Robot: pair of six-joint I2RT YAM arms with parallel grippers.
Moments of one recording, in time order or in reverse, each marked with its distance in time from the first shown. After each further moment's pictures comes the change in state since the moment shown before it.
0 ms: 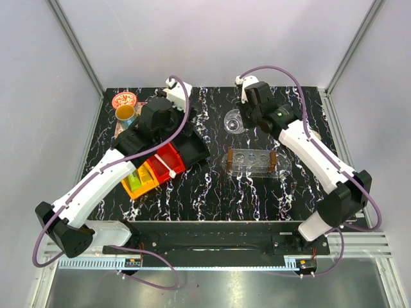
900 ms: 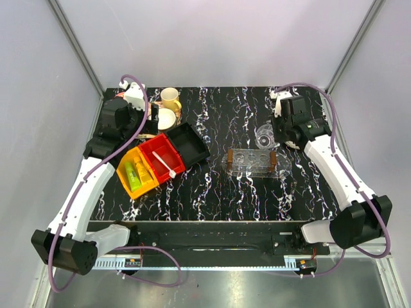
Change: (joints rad) left arm 0.414 -0.150 -0.180 -0.006 0.228 -0.003; right arm -0.260 -0.232 -0.291 -0.064 -0.086 -0.084
